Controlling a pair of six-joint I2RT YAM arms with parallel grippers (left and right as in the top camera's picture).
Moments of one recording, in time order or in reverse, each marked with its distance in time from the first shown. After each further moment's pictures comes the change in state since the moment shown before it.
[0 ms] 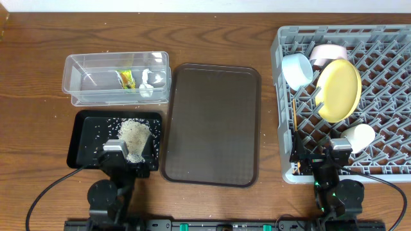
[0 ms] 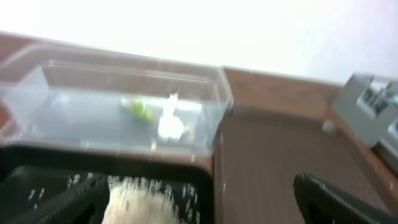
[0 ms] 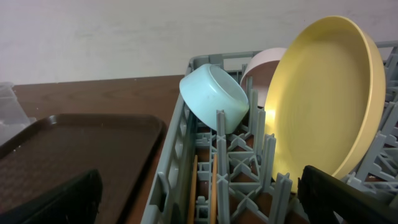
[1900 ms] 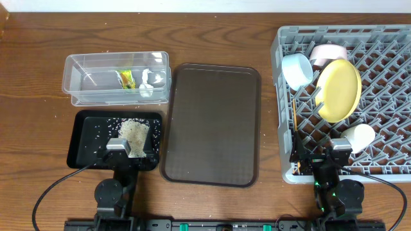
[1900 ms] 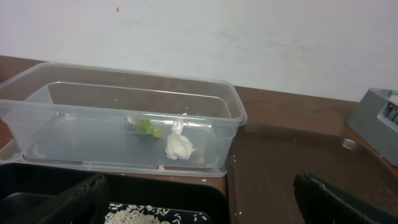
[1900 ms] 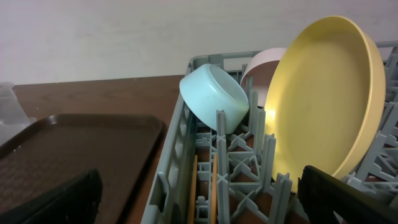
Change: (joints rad) left arm 0.002 -0.001 -0.157 0.218 -0.034 0.026; right arm 0.000 0.000 0.000 0.000 0.000 0.000
